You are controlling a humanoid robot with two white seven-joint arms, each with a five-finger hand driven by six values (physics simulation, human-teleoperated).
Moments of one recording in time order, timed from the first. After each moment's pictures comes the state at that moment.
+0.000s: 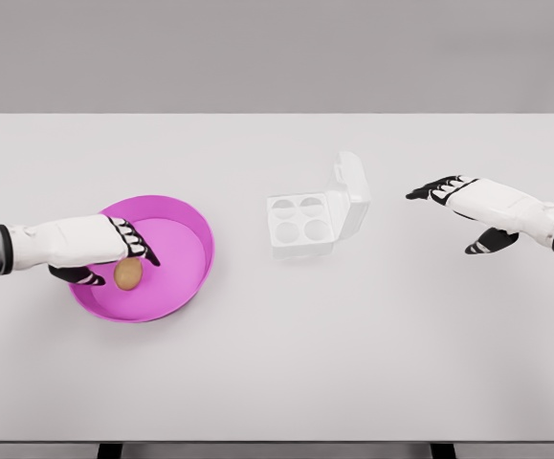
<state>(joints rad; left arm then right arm) -0.41 0.88 -0.51 -1.57 -0.47 -0.61 -0.61 -0.31 -0.71 0.22 -1.49 0.49 -0.48 0.61</state>
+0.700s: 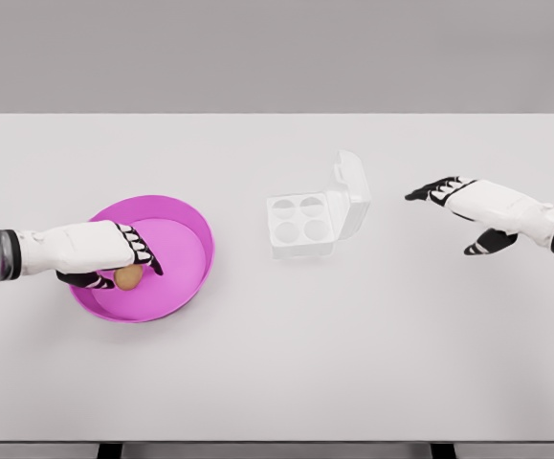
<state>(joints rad) -0.40 0.87 -0.52 -1.58 -0.48 -0.61 -0.61 -0.31 -0.71 0.22 -1.49 0.49 -0.48 0.61</state>
